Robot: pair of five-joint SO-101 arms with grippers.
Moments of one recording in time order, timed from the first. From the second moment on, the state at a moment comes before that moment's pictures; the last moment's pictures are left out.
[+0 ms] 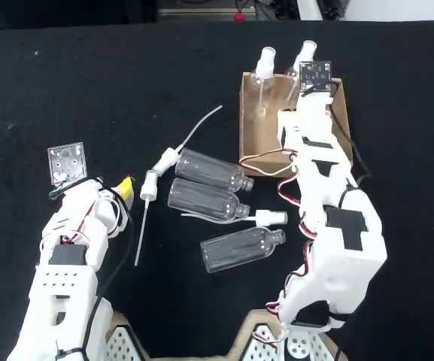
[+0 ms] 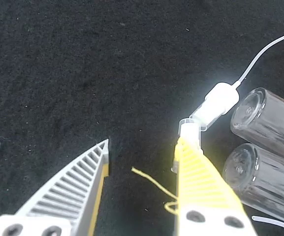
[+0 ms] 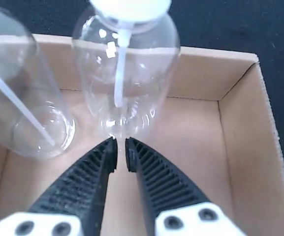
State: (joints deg) left arm -5.2 -60.1 83.5 21.8 8.3; right arm 7.2 19.3 26.5 2.1 8.6
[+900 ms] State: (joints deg) left arm -5.2 -60.1 83.5 21.8 8.3; right arm 5.5 12.8 28.4 14.9 8.6
